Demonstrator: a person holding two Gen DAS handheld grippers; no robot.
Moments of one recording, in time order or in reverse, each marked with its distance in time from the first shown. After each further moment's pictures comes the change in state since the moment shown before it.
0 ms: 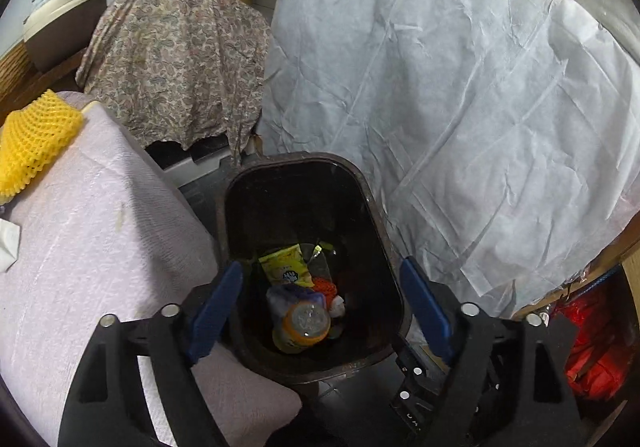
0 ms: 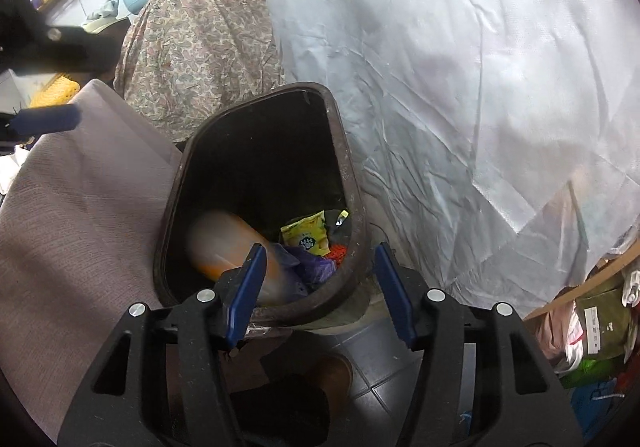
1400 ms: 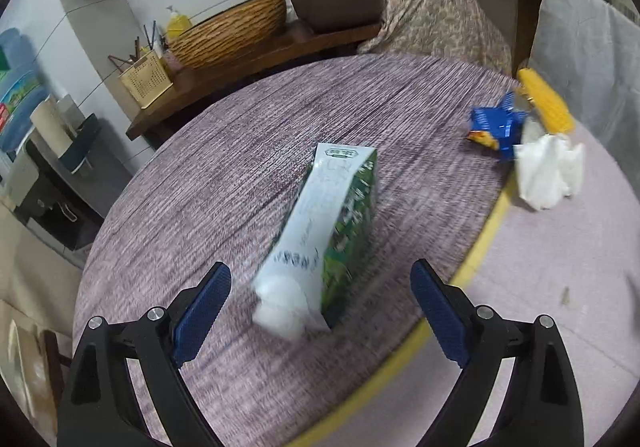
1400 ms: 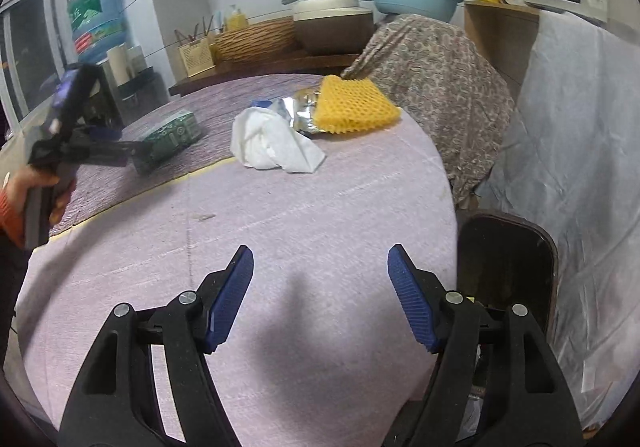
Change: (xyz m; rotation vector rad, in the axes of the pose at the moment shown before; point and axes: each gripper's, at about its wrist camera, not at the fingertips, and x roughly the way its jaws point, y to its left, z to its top) left arm -0.175 0.345 -0.065 -0.110 0.026 0.573; right arm -0.110 0.250 0.031 -0.561 -0.028 0.432
